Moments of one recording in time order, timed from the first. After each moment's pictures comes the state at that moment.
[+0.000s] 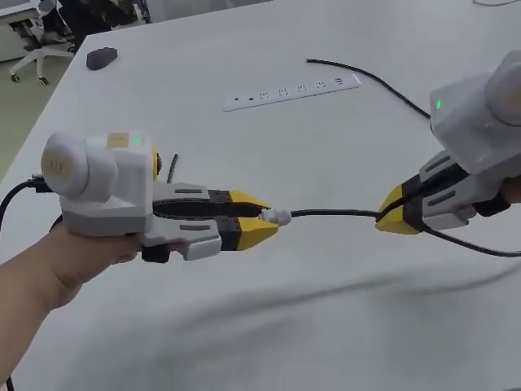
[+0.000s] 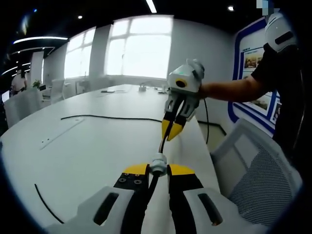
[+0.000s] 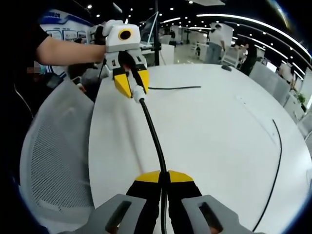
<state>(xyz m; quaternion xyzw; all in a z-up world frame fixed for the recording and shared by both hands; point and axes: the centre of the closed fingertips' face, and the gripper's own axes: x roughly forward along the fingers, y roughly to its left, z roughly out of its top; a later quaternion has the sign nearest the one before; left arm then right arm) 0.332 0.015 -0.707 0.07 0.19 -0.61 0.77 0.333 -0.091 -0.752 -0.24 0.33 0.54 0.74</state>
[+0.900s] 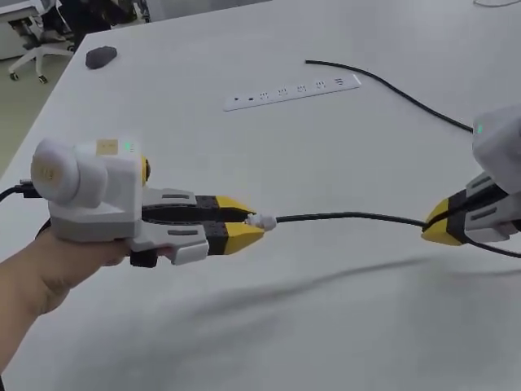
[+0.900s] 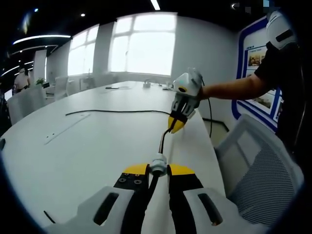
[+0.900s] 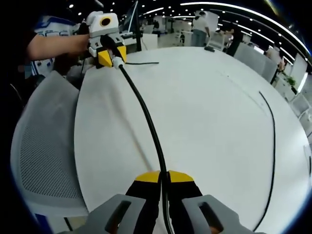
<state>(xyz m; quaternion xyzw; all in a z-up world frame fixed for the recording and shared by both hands) 0.338 0.030 -0.716 0.07 0.20 -0.59 0.78 0.338 -0.145 -0.788 -0.23 0.38 0.48 0.76</state>
